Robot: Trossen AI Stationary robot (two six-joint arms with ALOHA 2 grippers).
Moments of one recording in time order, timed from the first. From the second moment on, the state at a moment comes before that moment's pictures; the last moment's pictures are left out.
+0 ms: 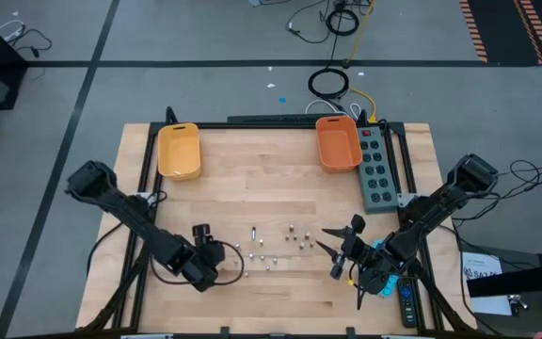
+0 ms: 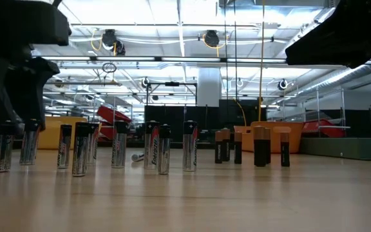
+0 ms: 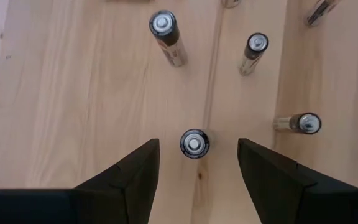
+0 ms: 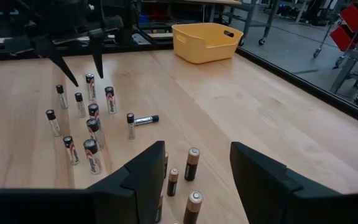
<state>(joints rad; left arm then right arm) -0.67 1.59 0.87 -0.63 -0.38 -0.73 0.77 1.47 0.63 0.11 1.15 0.66</state>
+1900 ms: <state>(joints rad) 0.22 1.06 0.84 -1.04 -0.50 -0.40 0.77 1.47 0.63 0.11 1.15 0.67</state>
